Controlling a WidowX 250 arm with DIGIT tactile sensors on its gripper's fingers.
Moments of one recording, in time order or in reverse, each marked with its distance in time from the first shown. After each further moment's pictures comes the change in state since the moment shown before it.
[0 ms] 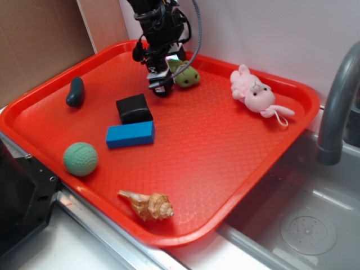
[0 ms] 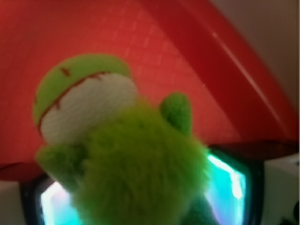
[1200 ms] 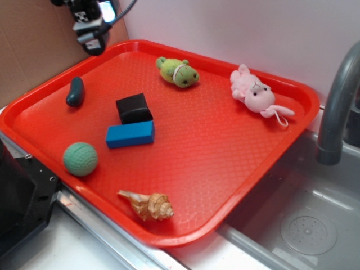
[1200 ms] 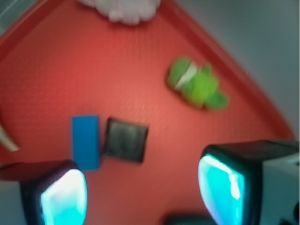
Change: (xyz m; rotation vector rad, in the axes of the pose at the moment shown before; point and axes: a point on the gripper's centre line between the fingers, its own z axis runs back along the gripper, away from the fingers) arm -0.016 -0.079 0.123 0.070 0.076 0.162
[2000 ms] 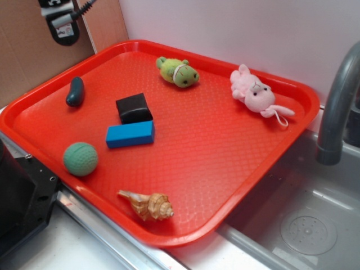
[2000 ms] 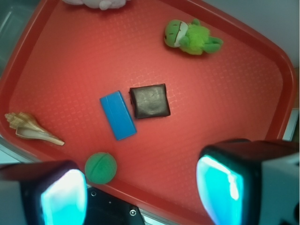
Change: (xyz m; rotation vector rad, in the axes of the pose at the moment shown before) arm -0.019 -0.050 0.051 -0.041 0.104 0.419
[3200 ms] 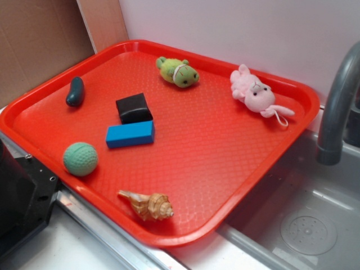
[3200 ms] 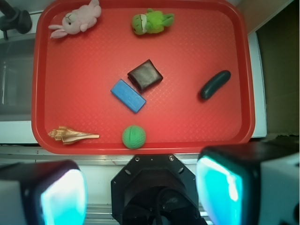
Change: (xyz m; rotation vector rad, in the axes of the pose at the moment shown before) arm -0.042 -0.043 0.066 0.005 -0.043 0.459
